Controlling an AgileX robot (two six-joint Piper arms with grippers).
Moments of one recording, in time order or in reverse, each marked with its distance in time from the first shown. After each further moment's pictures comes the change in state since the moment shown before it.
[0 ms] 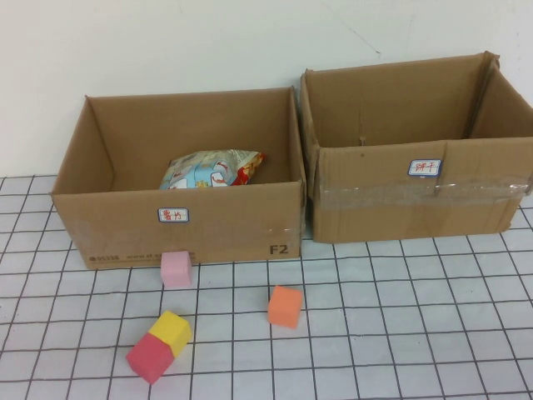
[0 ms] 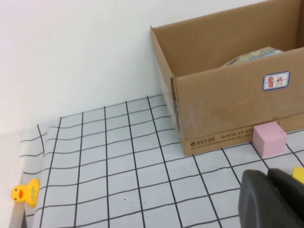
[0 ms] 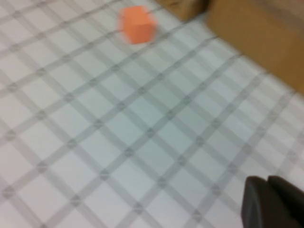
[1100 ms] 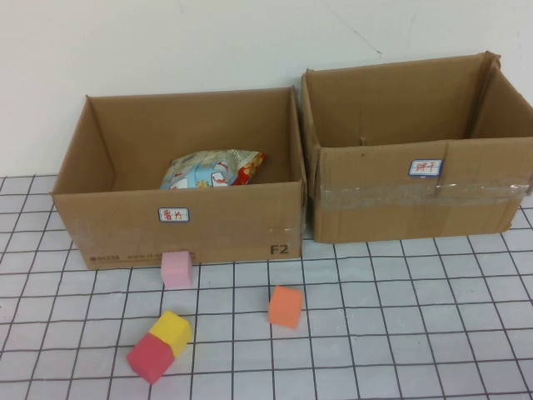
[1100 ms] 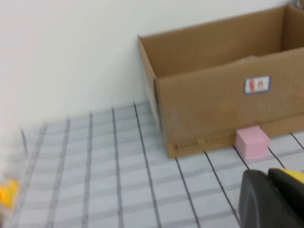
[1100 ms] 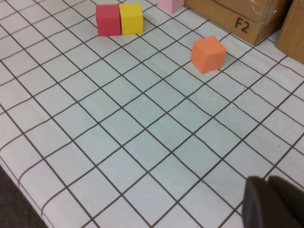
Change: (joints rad) right arm 0.000 -0.005 0.003 0.249 0.075 -0.046; left arm 0.257 -0.116 0.097 -0.361 -0.172 0.337
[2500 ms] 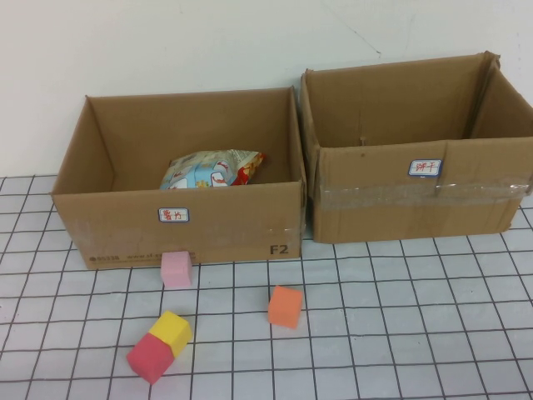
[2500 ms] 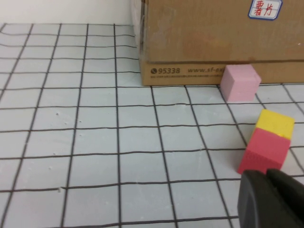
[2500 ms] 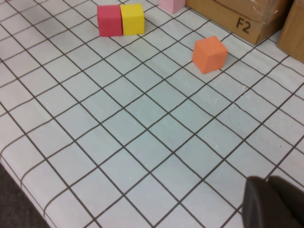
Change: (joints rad) right arm 0.000 0.000 0.000 0.006 0.002 0.000; left arm 0.233 0.000 0.273 -0.508 -0.170 0.271
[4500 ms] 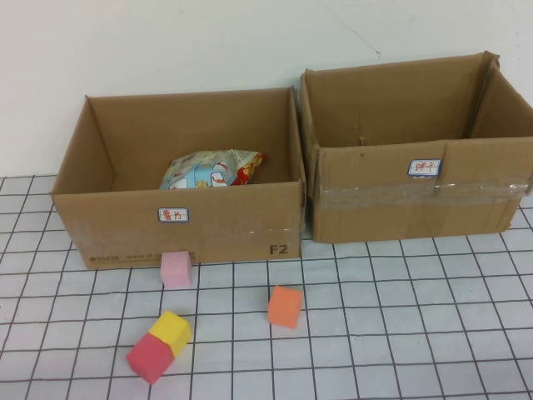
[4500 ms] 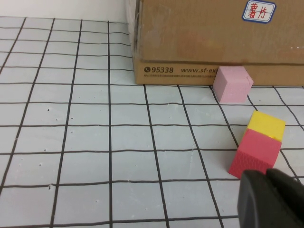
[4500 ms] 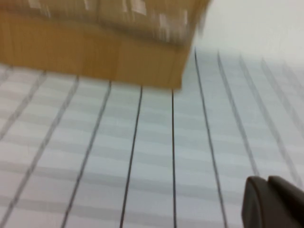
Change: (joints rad) right arm -0.289 -0.377 0.398 -0.566 -0.471 0.564; left arm 0.000 0.000 0.000 -0.043 0.000 -0.002
